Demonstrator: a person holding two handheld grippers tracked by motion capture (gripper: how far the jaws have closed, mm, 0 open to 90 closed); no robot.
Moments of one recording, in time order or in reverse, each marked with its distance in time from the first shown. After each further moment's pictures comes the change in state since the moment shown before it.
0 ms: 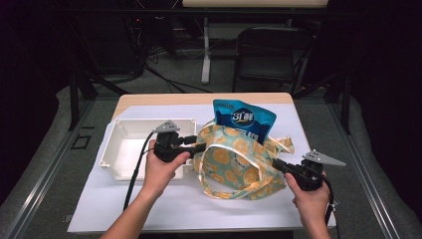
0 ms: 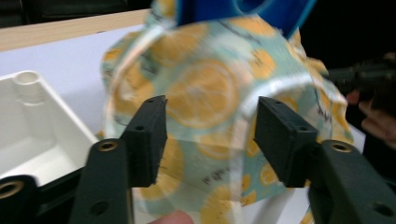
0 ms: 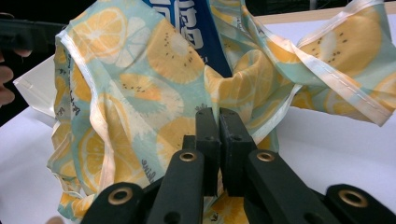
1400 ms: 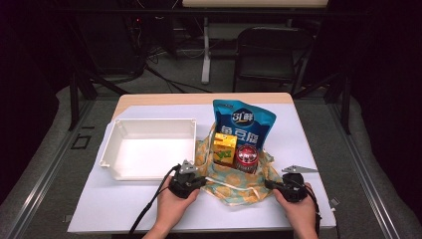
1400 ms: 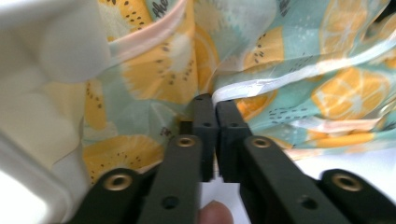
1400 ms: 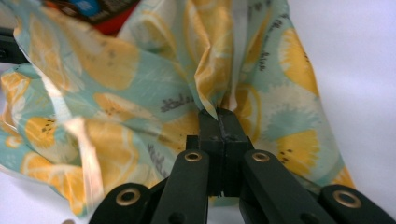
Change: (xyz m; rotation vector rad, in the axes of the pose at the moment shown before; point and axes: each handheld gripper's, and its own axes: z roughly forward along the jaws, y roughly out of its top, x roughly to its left) left arm -0.022 -0.098 0.041 0.194 0.143 -0.025; right arm -0.007 -0.056 0.038 0.298 -0.086 0.007
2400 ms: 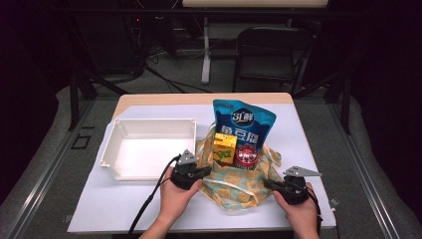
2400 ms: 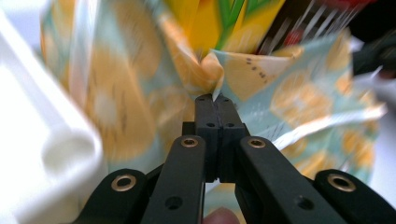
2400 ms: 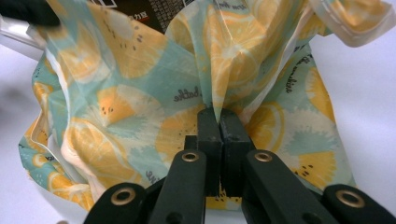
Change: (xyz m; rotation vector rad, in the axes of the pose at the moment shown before) left arm -0.003 0.025 -0.004 -0.045 -0.038 0.004; right arm 0.011 0.002 -0.013 -0.085 0.039 -0.078
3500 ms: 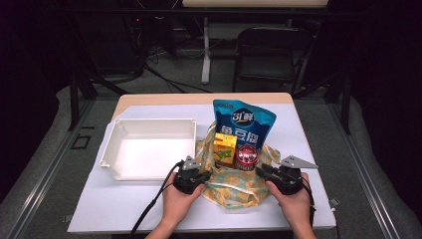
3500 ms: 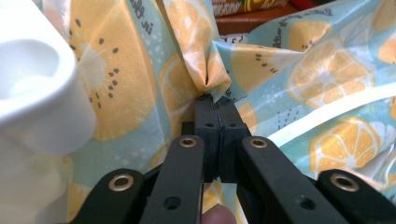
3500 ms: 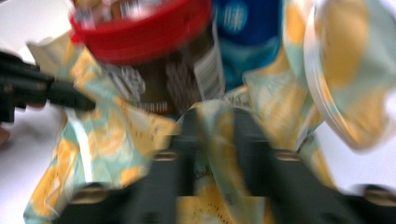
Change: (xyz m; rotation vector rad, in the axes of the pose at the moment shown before) left arm 0.002 -0.015 0.017 0.029 0.040 -0.005; right arm 0.011 0.027 0.009 -0.112 -0.011 -0.040
